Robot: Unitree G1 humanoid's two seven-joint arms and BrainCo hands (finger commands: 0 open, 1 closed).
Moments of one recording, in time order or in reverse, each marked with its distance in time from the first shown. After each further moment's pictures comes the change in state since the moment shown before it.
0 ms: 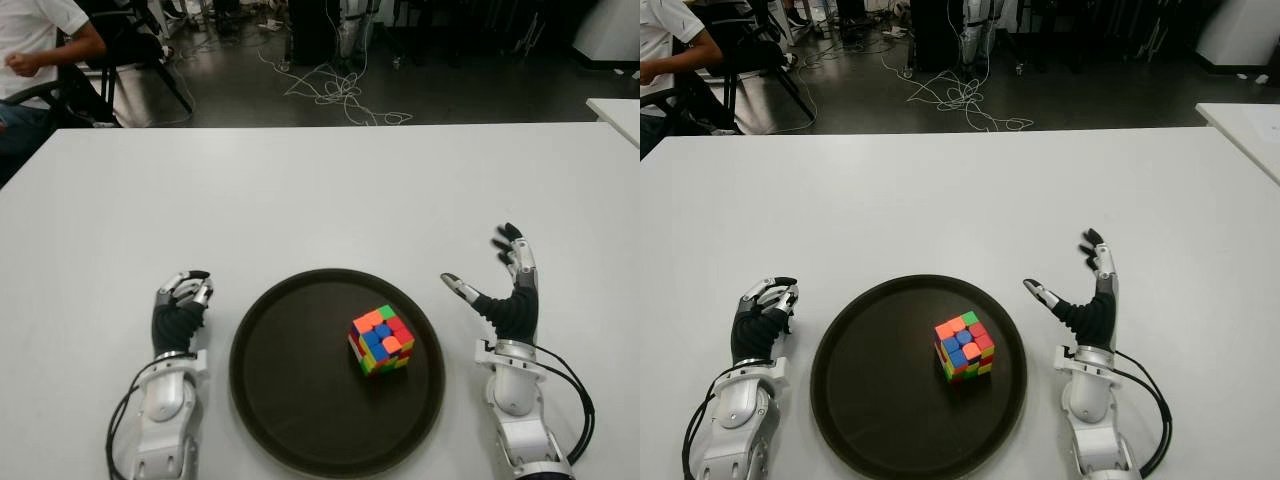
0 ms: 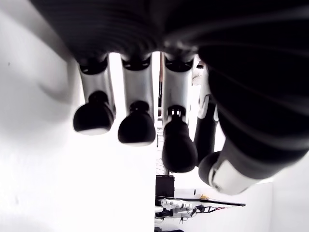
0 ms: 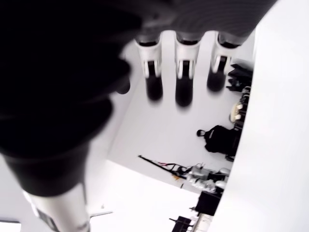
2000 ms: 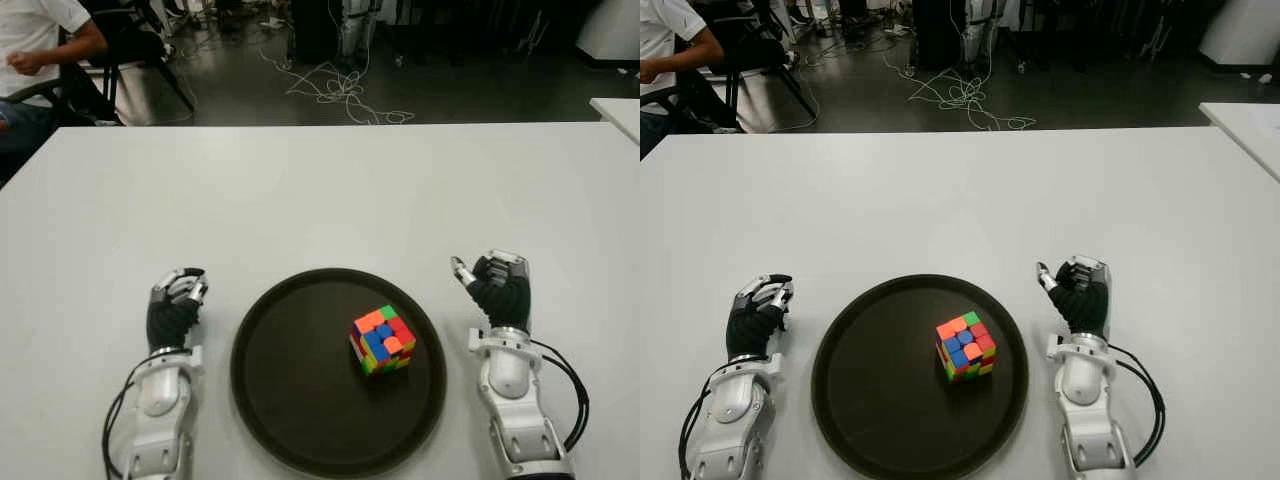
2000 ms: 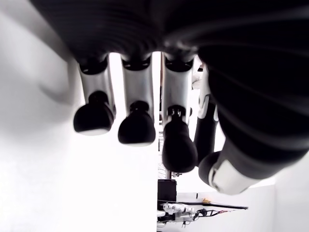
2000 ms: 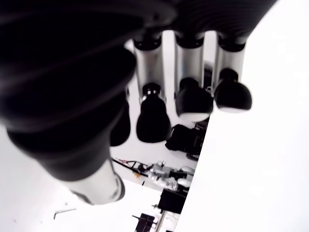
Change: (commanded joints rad) left arm -0.016 0.009 0.008 0.016 -0.019 0.037 -0.007; right arm 0.050 0.023 0.051 -0.297 0.011 0.405 0.047
